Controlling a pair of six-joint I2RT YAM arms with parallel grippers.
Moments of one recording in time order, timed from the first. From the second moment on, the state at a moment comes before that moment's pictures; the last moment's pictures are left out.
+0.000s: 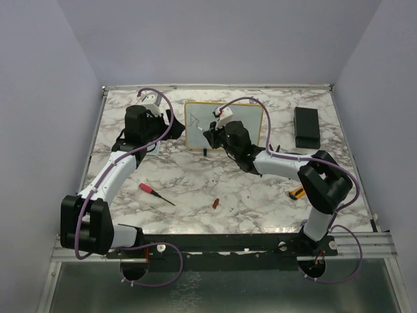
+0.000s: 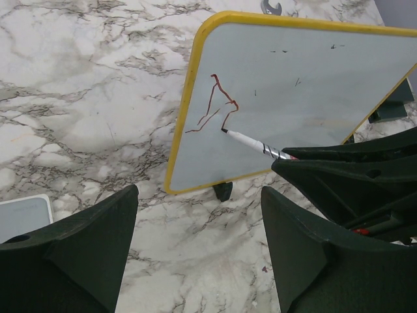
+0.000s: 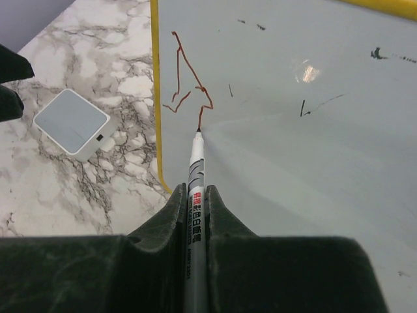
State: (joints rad) left arm -0.18 1.32 0.92 0.01 0.35 -0.31; right arm 0.76 1.78 1.06 0.51 0.13 0.16
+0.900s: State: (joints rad) left arm -0.18 1.32 0.92 0.01 0.35 -0.31; right arm 0.76 1.79 1.05 0.52 0.15 0.16
